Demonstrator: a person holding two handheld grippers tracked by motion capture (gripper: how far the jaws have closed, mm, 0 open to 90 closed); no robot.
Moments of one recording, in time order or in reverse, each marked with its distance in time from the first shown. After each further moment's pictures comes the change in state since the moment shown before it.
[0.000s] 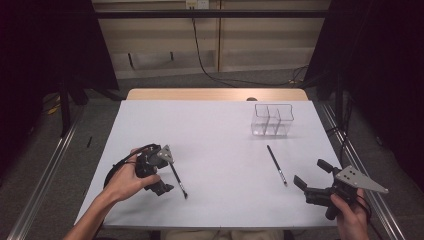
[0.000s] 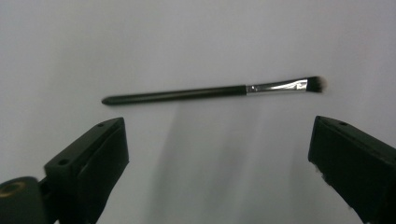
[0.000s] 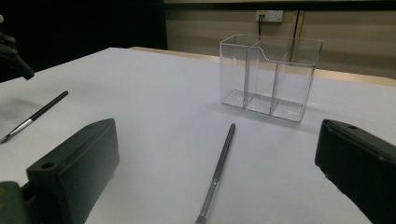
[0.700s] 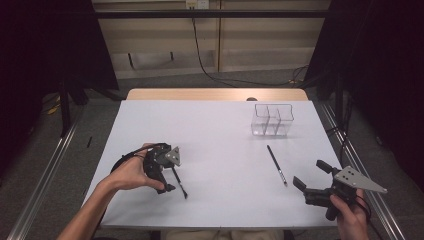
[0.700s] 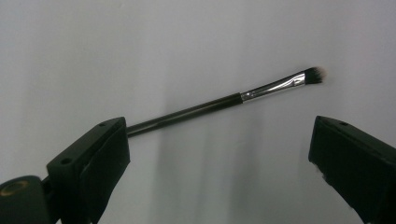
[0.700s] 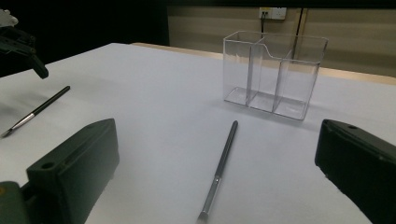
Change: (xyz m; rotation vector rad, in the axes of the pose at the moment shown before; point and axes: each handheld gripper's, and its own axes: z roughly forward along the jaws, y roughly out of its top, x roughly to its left) left arm 0.008 0.014 0.014 0.066 -0.069 0.204; right arm 0.002 0.000 0.000 0.011 0.004 -0.006
